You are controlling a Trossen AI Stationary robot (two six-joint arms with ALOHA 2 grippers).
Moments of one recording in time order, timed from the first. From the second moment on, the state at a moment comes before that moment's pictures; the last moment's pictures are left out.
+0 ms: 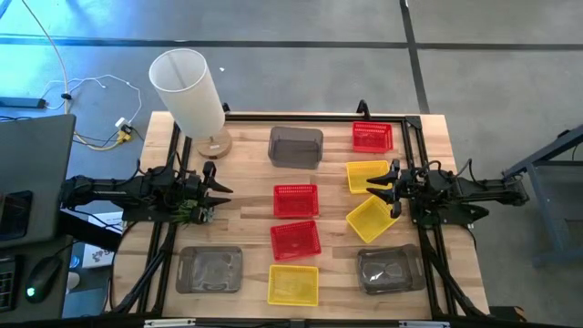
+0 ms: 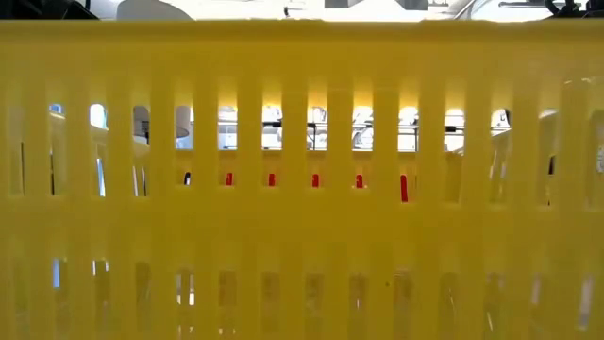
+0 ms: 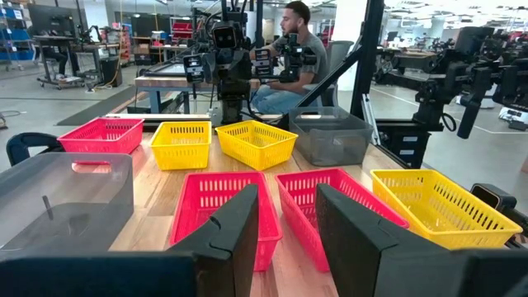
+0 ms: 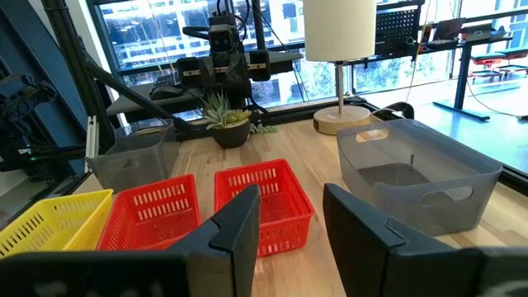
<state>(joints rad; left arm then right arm) 0.15 0.13 0.01 0.09 0.14 -0.04 0.07 0.01 0.05 -0.07 0.19 0.13</state>
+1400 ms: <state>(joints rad) 0.15 0.13 0.01 0.10 0.14 -0.06 0.07 0.01 0.05 -0.07 0.19 0.13</state>
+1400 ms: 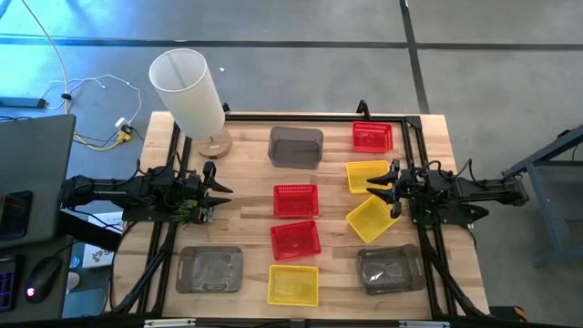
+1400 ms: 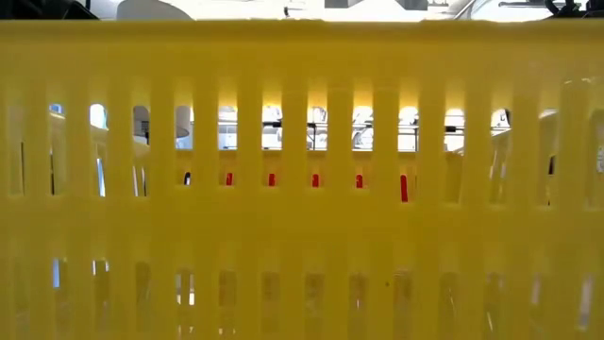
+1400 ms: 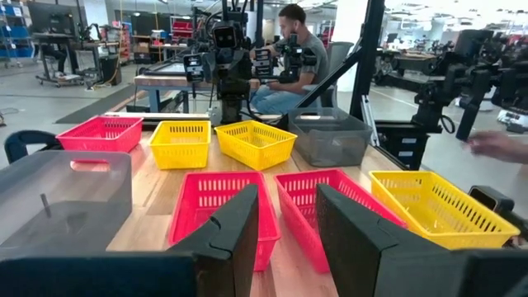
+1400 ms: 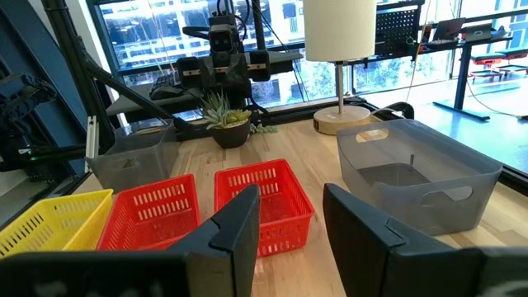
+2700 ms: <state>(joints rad) 0.15 0.13 0.01 0.13 0.14 -0.11 0.07 0.01 0.05 -0.07 0.19 0.13</state>
